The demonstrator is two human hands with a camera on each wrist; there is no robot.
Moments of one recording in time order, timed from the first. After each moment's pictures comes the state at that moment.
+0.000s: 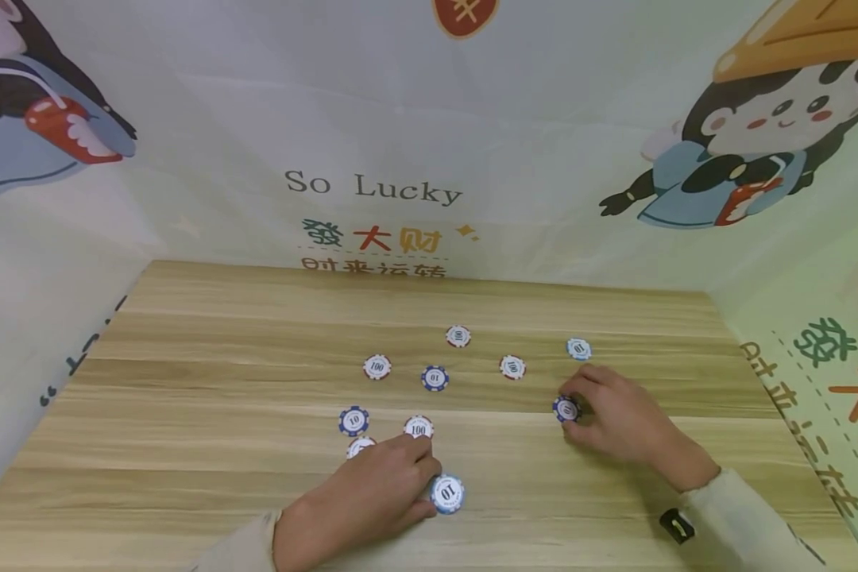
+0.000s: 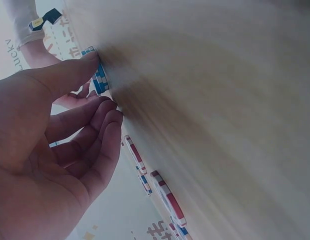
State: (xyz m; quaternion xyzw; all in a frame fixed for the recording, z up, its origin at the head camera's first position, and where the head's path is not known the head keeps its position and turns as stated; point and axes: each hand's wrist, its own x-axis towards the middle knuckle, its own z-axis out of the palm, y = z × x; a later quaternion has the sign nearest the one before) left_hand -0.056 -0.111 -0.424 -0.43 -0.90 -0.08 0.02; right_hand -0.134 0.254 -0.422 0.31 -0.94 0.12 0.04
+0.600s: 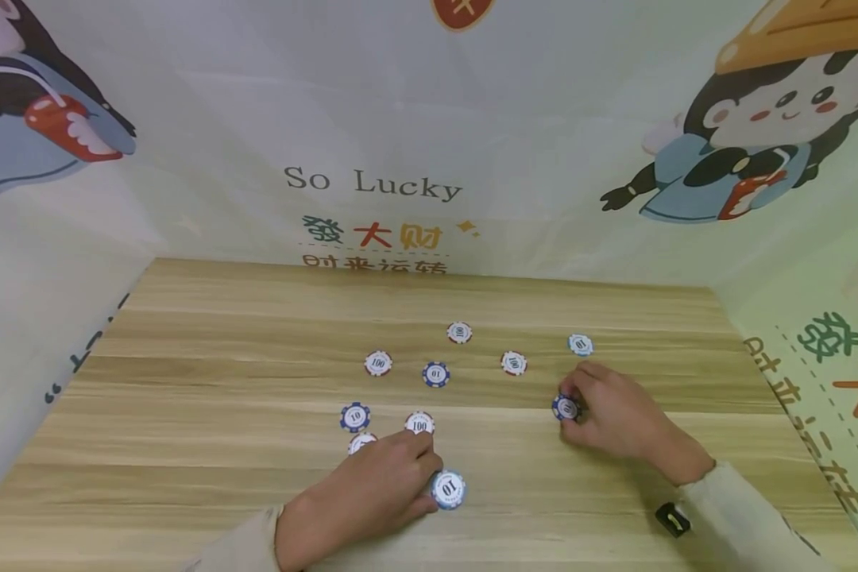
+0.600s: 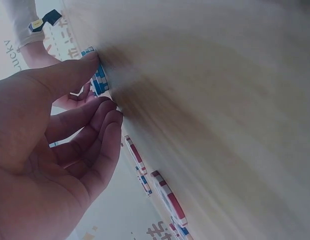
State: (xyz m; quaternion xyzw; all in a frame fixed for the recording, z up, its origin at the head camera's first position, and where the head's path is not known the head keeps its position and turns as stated) left_hand -0.057 -0.110 -0.422 -0.43 -0.90 -0.08 0.01; right_hand -0.135 0.249 -0.423 0.30 -0.94 0.13 0.02
